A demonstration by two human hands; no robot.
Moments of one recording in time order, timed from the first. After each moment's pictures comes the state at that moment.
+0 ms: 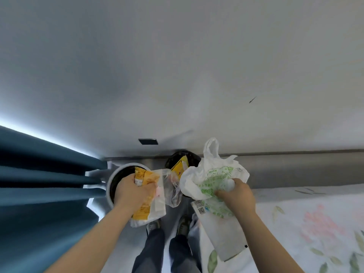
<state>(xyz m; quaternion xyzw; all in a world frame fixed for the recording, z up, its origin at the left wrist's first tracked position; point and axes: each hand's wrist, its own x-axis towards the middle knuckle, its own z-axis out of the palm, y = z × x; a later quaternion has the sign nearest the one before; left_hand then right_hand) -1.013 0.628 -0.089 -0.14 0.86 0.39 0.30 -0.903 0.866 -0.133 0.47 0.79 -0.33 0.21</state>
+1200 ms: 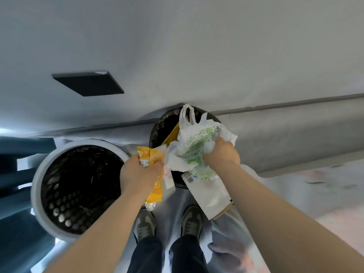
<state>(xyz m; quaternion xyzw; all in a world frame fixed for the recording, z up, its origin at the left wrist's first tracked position) -1.056 0.671 -0.495 -0.18 0.84 0.39 0.34 -1.005 0.862 -0.539 0.44 0.80 -0.21 0.35</state>
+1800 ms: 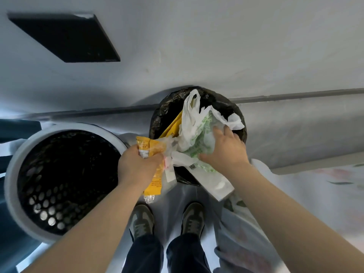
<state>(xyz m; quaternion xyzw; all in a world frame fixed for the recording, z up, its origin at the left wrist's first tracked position) -1.057 0.659 -0.559 -0.18 0.84 0.37 0.35 -0.995 0.850 -0.575 0.29 0.88 -0.15 0.34</state>
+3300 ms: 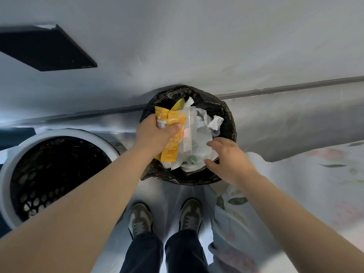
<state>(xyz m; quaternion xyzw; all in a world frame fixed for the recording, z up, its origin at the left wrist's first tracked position) -1.098 0.728 -0.564 -0.03 0.83 0.38 0.40 -0.959 0.877 -0.571 0.20 0.89 -0.23 0.33</state>
